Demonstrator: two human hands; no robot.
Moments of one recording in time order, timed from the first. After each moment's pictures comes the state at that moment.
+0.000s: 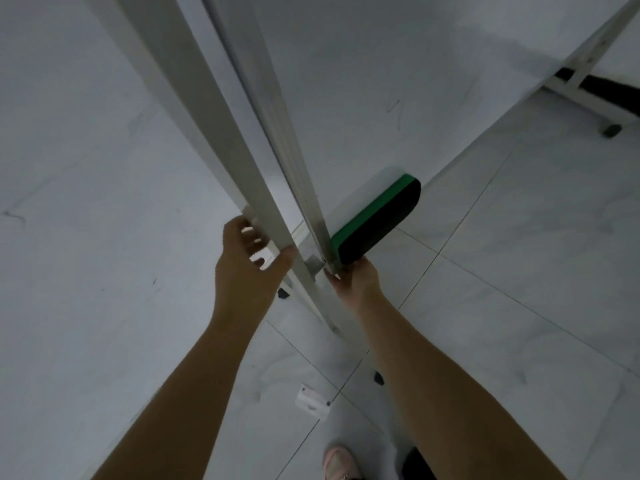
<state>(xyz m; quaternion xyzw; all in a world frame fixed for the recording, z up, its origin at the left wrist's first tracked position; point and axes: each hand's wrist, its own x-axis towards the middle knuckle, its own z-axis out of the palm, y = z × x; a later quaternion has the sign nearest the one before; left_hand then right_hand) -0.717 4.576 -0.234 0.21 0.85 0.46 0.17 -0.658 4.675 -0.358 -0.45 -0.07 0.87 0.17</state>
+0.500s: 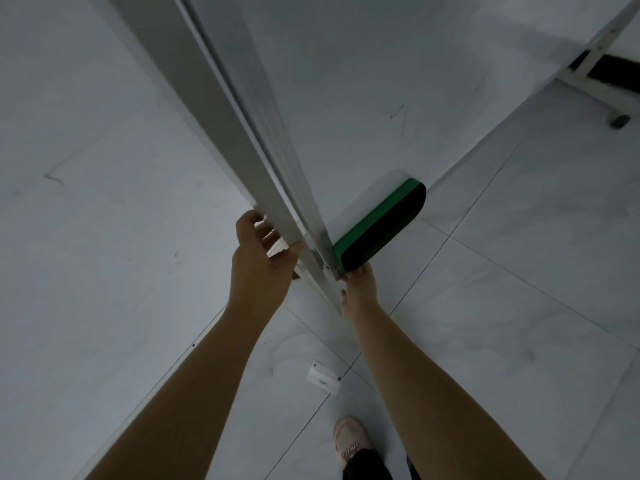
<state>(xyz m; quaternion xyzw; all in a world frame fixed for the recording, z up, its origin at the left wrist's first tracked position) -0.703 4.536 -0.235 0.20 0.85 0.45 0.20 -0.642 4.604 -0.358 -0.53 -0.27 0.80 0.10</state>
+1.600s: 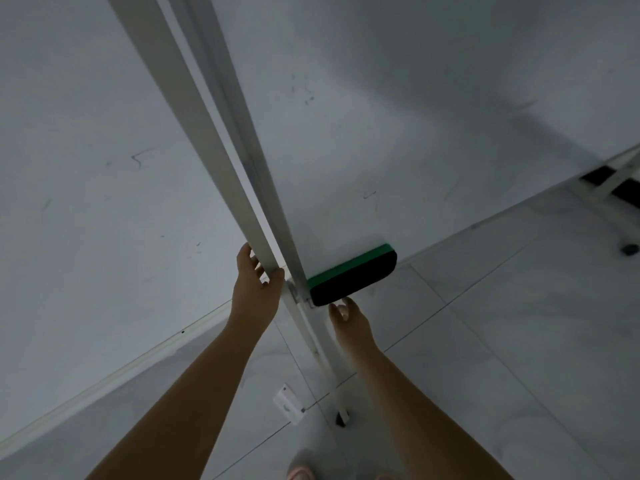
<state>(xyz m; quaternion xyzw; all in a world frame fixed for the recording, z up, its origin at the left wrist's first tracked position) -0.663 4.529 -0.229 0.04 0.85 0.51 0.15 -0.586 4.622 -0.319 -0.38 -0.68 0.62 -0.10</state>
